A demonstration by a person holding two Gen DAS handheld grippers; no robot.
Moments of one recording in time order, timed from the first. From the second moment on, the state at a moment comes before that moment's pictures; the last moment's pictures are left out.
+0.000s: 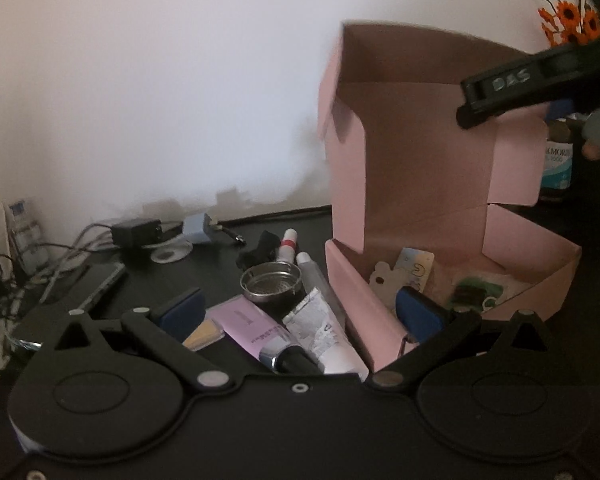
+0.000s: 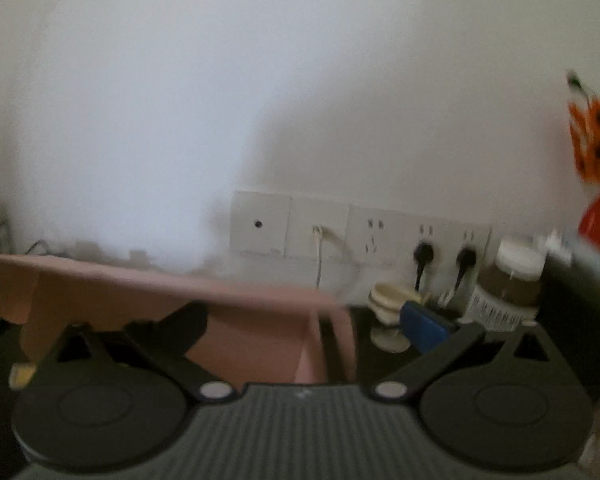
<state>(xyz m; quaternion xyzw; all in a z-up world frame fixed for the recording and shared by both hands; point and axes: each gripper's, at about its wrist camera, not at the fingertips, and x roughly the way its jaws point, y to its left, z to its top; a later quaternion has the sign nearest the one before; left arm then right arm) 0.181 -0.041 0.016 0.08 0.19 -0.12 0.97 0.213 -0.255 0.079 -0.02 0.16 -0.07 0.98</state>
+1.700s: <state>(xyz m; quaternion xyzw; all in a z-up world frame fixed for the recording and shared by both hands) 0.173 -0.048 0.019 0.09 0.17 -0.11 0.97 0.299 -0.257 0.038 0.01 0.34 -0.18 0.92</state>
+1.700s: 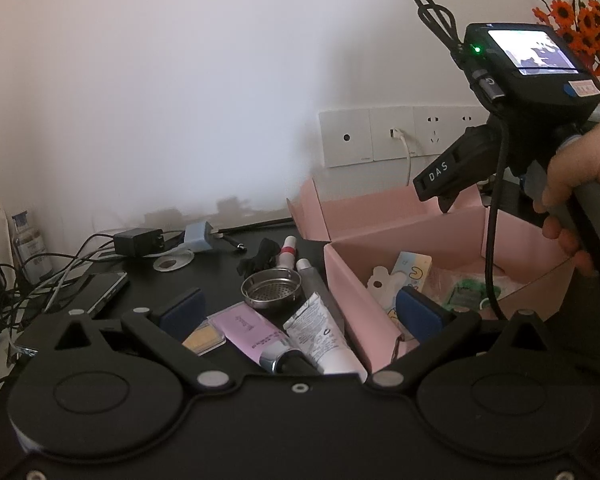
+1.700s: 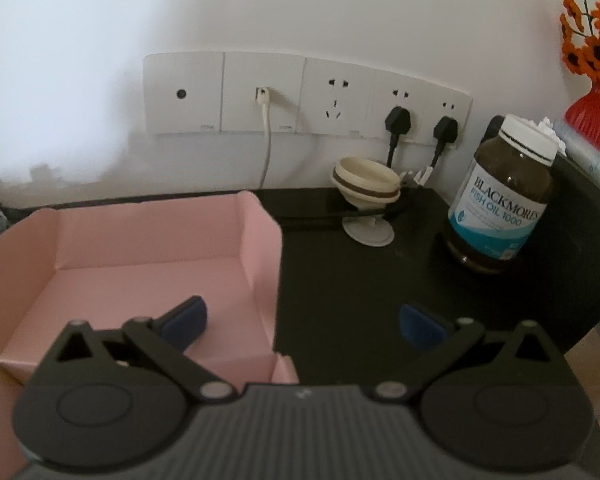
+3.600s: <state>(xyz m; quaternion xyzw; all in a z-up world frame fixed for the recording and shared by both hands) 0.173 0.001 0.021 -0.03 0.19 -0.05 0.98 0.092 -0.344 -0.009 0.11 0.22 -0.06 0.97</state>
